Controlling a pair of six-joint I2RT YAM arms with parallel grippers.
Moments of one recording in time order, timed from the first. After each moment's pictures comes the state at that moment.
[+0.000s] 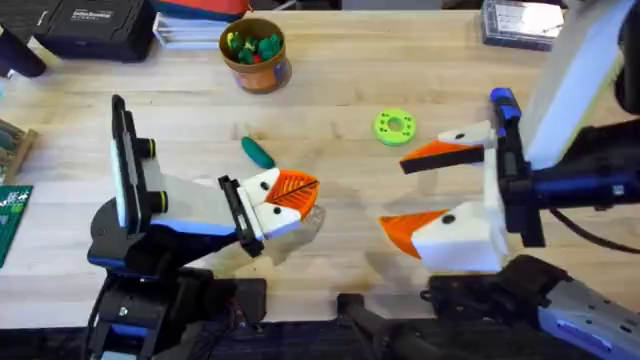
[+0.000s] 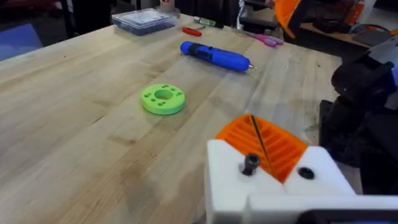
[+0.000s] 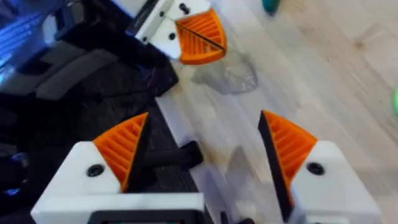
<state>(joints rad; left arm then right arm) -0.13 0.01 0.02 -0.11 1.01 -0.06 0.57 0.85 1.07 -1.12 -0.61 -0.06</state>
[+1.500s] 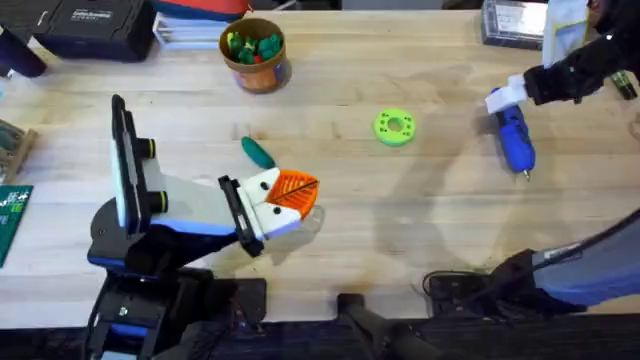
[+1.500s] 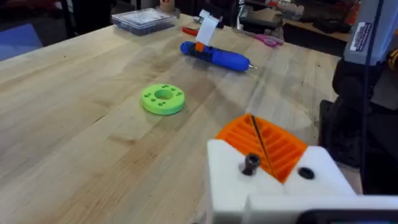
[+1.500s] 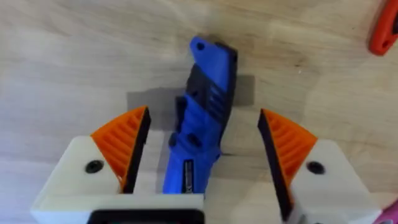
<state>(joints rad) -0.13 0.01 0.02 -0.11 1.01 -0.06 -0.37 1.77 1.31 -0.83 -0.04 -0.53</state>
